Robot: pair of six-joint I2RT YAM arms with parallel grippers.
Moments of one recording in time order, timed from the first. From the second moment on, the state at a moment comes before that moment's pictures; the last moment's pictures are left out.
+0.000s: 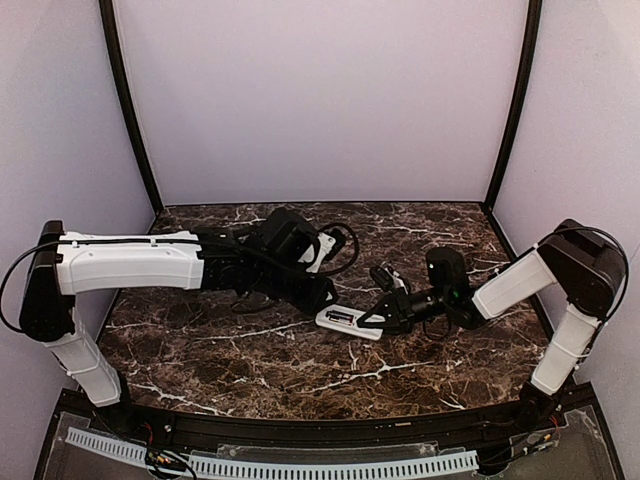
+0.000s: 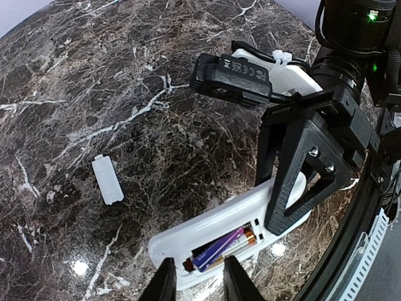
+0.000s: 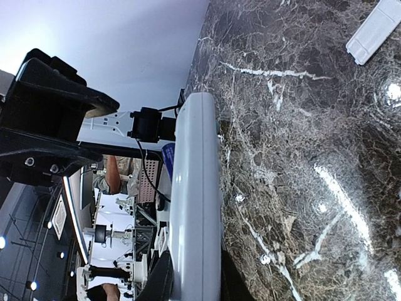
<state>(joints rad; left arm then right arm) -1.06 1.66 1.30 -0.44 -0.06 -0.30 0.64 1.72 0.58 0.69 -1.10 0.93</state>
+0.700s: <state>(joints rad) -1.06 1.73 1.36 -0.55 -0.02 -0.38 0.64 1.72 0.59 0.65 -1.09 0.91</state>
